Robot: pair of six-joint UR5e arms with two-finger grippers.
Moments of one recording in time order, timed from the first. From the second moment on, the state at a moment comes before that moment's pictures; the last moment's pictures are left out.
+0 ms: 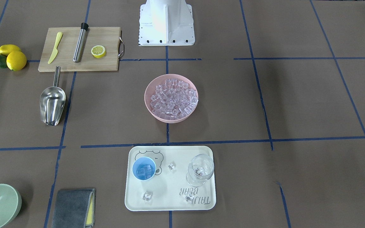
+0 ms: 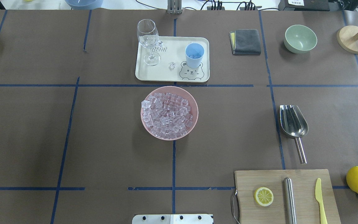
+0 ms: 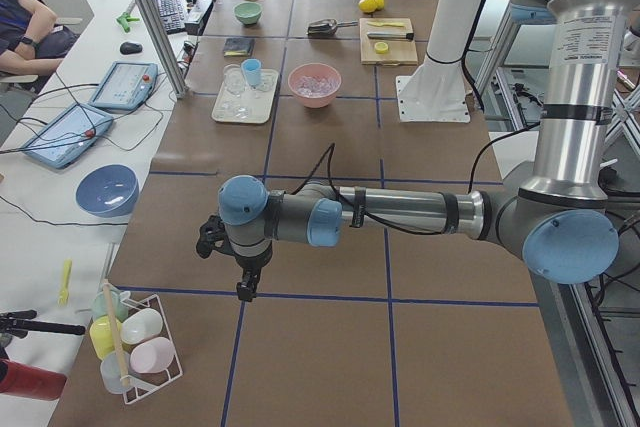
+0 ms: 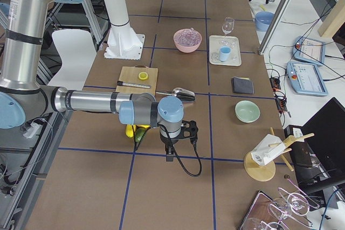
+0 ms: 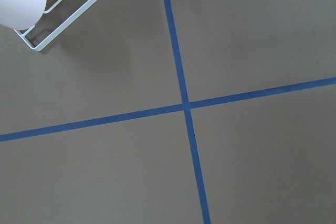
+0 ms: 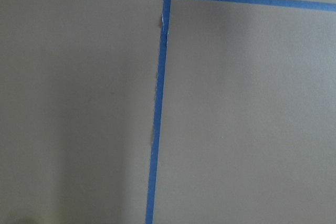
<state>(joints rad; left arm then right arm) -1.57 -1.62 -1.56 -1.64 -2.33 0.10 1.56 -1.82 1.81 -1.57 2.32 -0.06</state>
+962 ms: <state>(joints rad) -1.57 -1.59 -1.59 -1.64 -2.32 0.10 1.56 -1.82 1.81 -1.57 2.32 -0.06</state>
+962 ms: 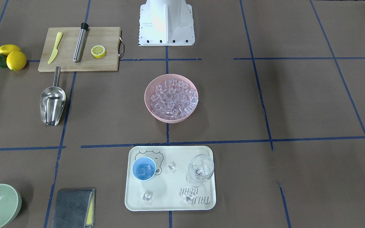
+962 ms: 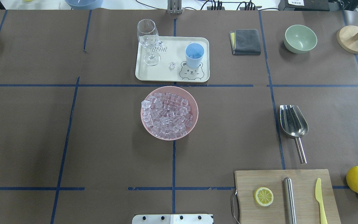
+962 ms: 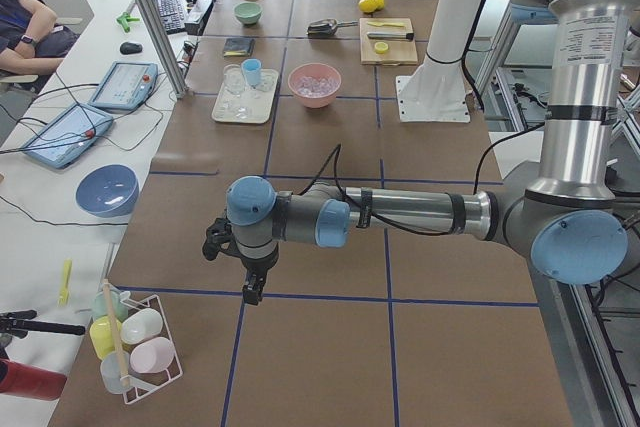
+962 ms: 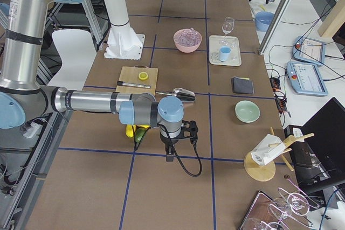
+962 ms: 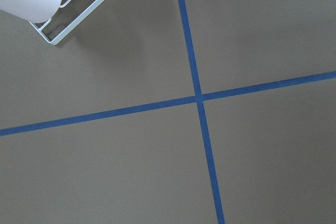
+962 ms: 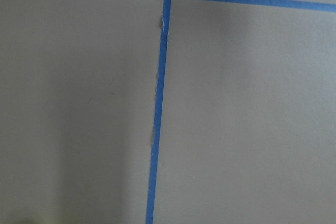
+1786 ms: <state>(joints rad) -1.57 -1.57 -1.59 -1.64 -2.32 0.10 1.56 -1.82 1.81 -1.57 2.32 -0.06</state>
